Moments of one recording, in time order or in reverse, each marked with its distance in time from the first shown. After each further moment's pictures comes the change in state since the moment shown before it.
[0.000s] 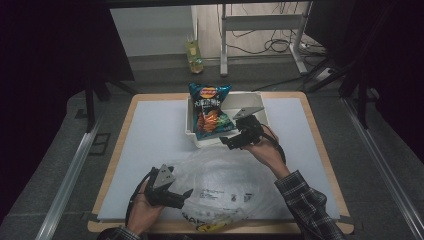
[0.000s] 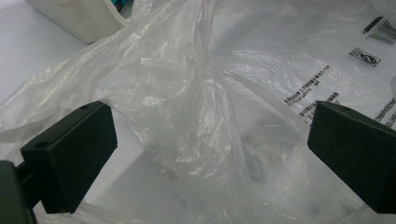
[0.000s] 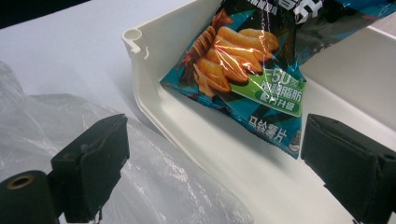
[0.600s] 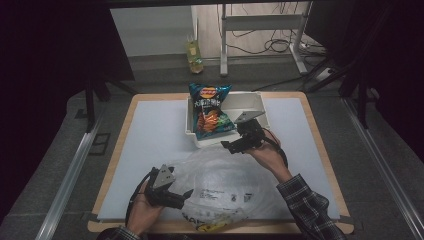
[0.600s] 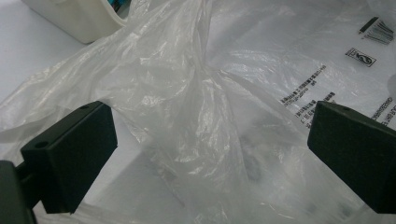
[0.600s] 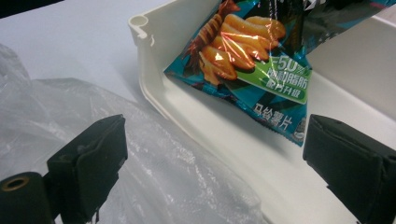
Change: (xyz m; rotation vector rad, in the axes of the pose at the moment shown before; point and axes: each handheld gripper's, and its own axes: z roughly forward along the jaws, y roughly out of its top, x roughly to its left) left arm 0.000 0.000 0.000 -0.001 -0.009 0.000; right arm 0.006 -0.009 -0.004 0.009 0.003 -0.013
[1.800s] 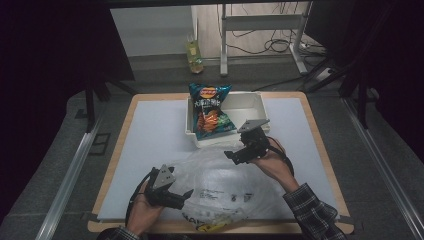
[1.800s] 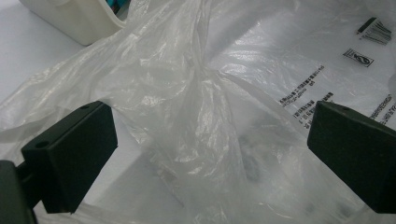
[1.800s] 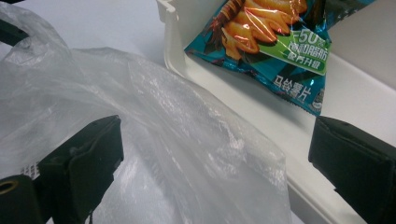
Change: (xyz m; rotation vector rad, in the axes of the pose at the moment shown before) left arm -0.001 0.000 -0.001 -0.008 0.000 0.003; right arm 0.017 -0.016 -0.021 0.030 0.019 -0.007
